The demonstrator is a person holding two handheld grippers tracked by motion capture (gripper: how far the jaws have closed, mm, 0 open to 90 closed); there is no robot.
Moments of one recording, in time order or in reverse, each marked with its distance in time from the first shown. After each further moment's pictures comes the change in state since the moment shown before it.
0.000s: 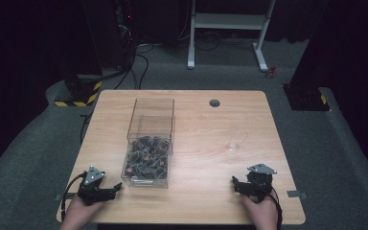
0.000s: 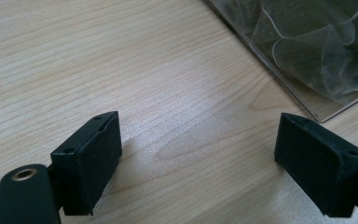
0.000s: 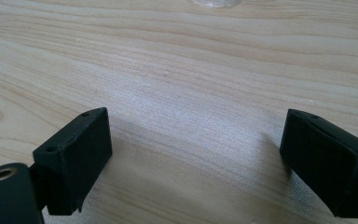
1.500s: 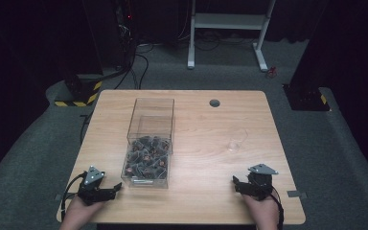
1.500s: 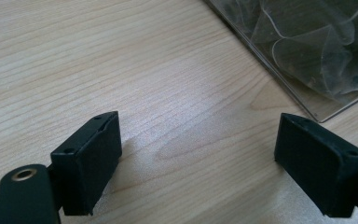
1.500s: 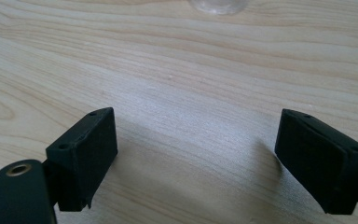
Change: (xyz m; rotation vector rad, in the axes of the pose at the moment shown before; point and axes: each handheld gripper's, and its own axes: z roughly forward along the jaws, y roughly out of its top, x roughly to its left) left arm 0.000 0.000 0.000 -0.001 -0.002 -0.003; right arm -0.001 0.000 -0.004 -0.017 0.020 -0.012
